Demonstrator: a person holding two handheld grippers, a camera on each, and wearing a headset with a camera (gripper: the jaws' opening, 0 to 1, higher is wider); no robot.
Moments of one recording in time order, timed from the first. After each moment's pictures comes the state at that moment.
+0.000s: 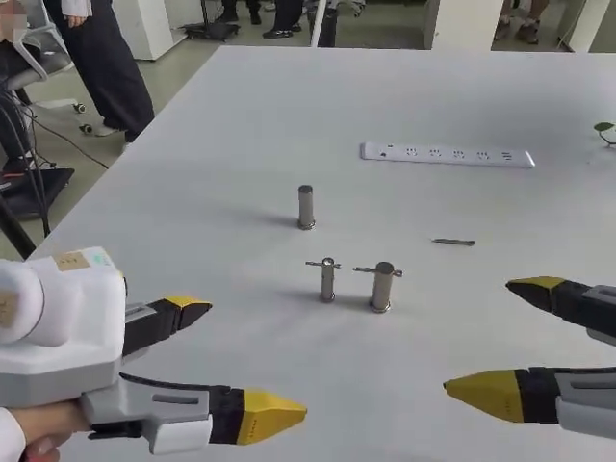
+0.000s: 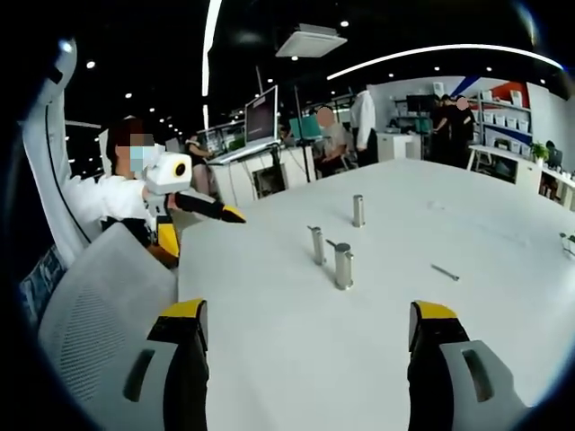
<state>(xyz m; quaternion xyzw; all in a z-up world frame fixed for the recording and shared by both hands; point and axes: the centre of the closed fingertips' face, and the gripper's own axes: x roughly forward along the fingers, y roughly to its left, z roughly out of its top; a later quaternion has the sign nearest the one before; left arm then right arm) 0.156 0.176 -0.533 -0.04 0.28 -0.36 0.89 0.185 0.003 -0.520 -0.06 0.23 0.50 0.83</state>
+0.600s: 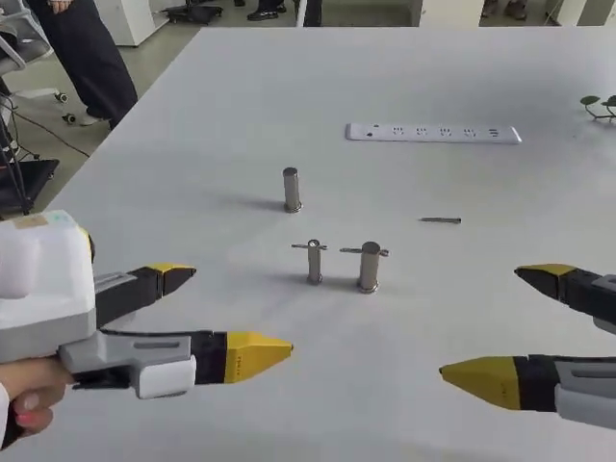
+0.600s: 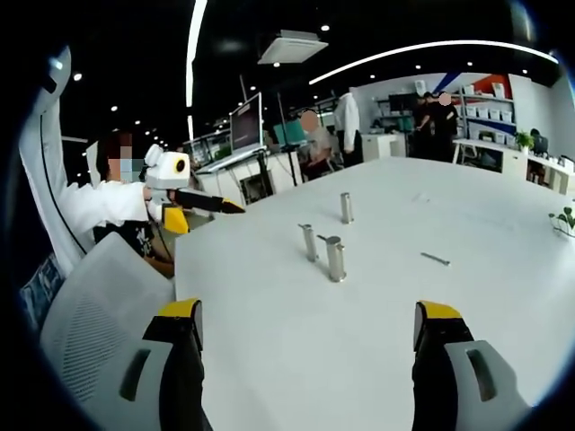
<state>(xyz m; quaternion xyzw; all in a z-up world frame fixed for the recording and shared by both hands) 0.184 0.183 -0.507 -0.07 0.24 -0.35 0.90 0.178 -0.009 -0.523 -0.03 0.23 0.47 0.85</state>
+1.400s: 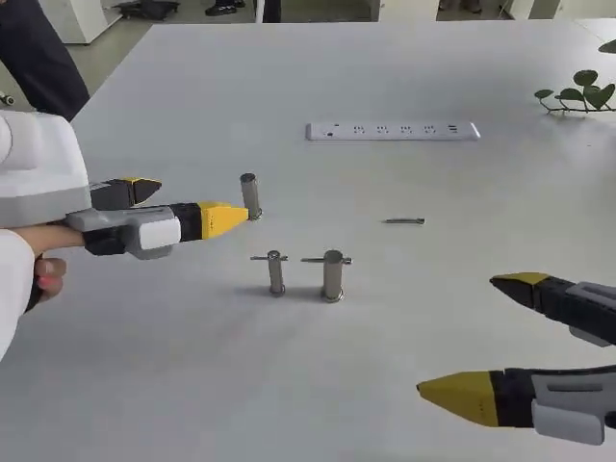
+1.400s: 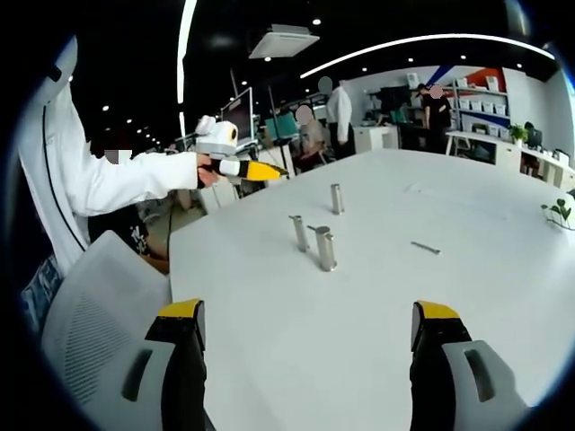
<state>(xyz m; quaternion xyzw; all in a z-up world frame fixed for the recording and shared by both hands) 0.329 0.197 -0.502 -0.05 0.22 -0.30 0.93 0.178 -0.024 -0.528 -0.04 0.25 0.45 0.85</state>
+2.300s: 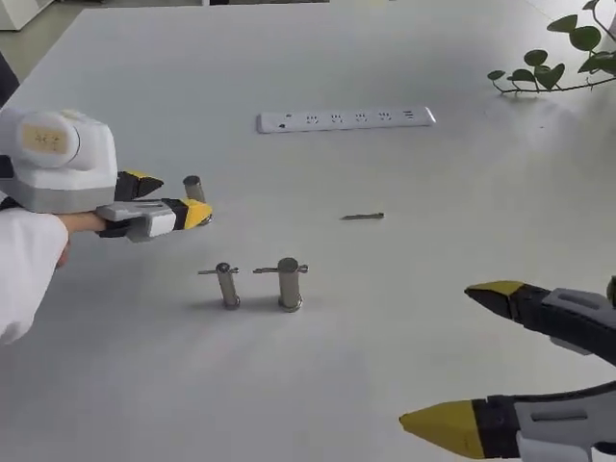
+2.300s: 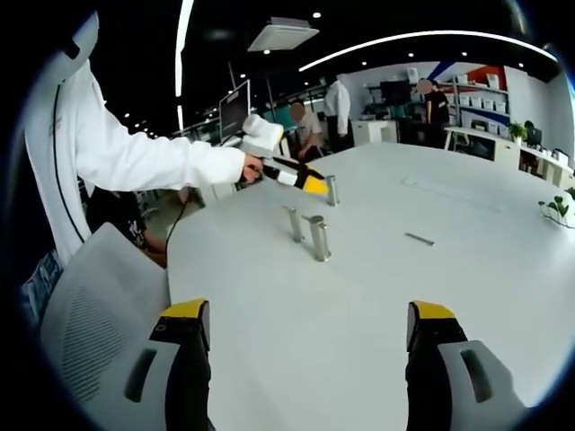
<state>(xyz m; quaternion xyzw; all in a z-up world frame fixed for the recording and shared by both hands) 0.401 0.181 -0.563 0.08 0.25 -0.29 0.92 0.179 -0.035 -0.534 -0.04 0.26 0.45 0.85</state>
